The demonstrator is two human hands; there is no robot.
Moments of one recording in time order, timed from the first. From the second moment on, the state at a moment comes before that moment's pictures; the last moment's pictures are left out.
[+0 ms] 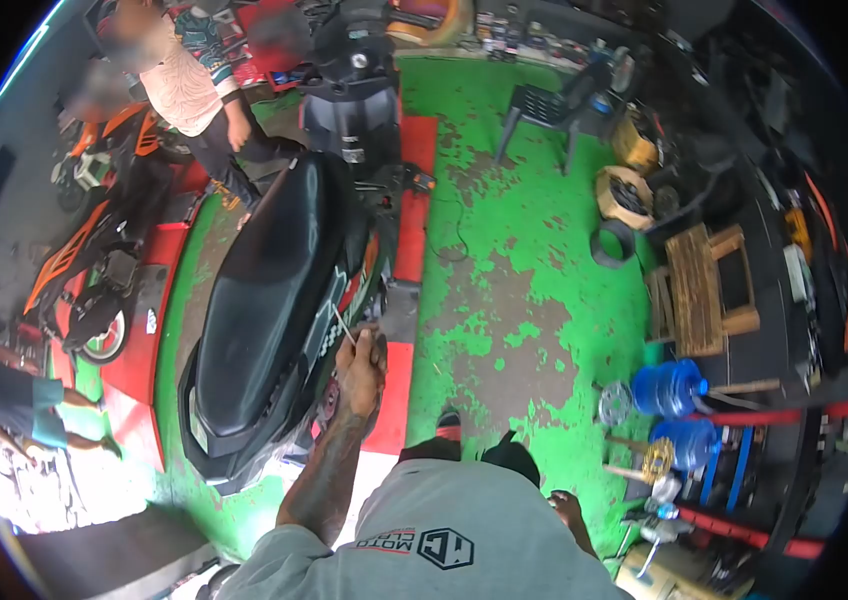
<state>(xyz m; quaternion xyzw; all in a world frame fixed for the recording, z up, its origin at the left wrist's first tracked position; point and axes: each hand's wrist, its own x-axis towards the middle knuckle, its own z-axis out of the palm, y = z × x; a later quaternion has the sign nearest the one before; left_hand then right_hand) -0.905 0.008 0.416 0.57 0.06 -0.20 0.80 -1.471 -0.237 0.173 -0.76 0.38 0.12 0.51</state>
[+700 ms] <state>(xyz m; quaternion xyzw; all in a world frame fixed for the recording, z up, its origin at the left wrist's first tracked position) -0.835 -0.052 0.408 0.39 0.44 0.45 0.68 -0.545 -0.527 0.348 -0.85 -0.23 0.09 0.47</state>
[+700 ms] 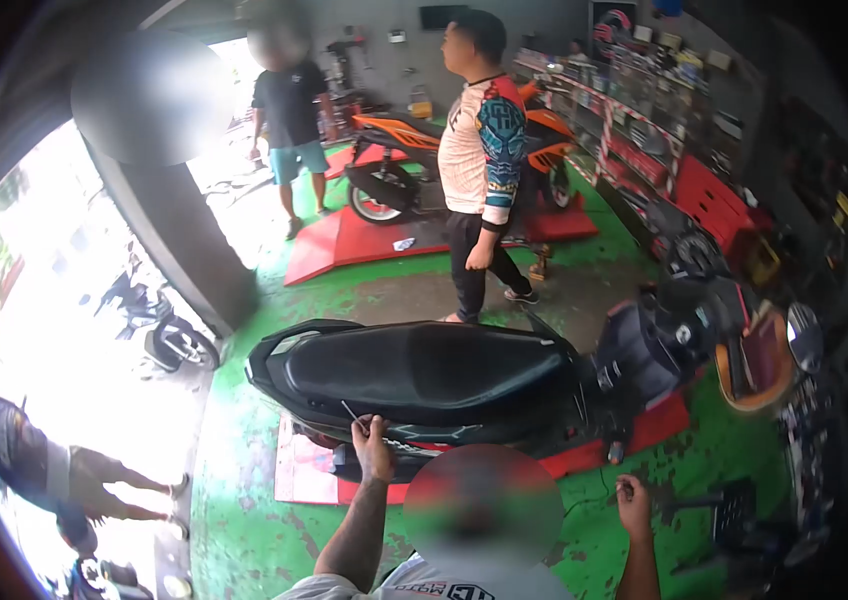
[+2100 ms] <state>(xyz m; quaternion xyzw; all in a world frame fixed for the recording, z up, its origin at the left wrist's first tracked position) -0.655 -0.275 0.337 0.63 0.54 0.36 0.43 -0.528 -0.140 0.539 -0.45 -0.83 -0.13 0.31</state>
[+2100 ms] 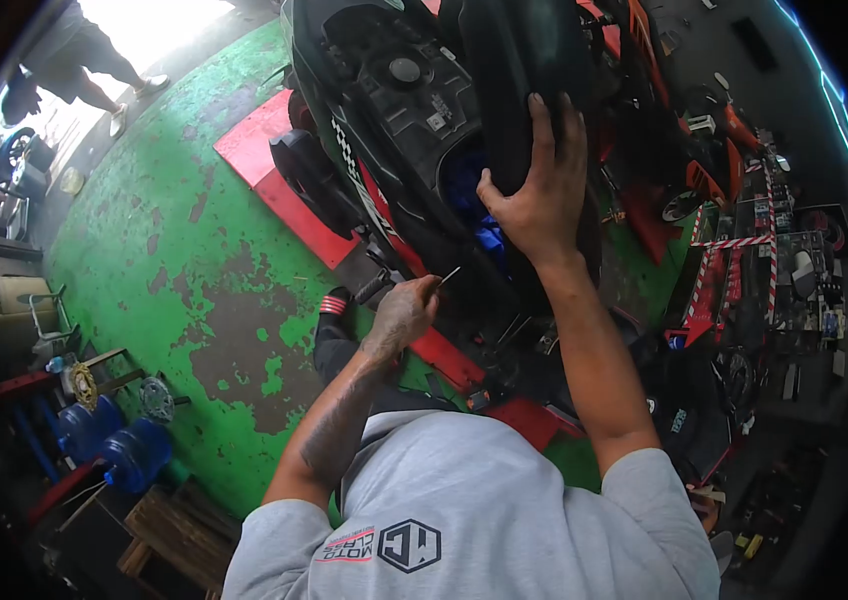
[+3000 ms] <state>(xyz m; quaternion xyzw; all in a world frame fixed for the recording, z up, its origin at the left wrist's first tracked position) -0.636 -0.141 0.407 0.82 0.52 0.01 0.24 -0.528 -0.140 0.537 -0.47 -0.82 -0.11 0.32</state>
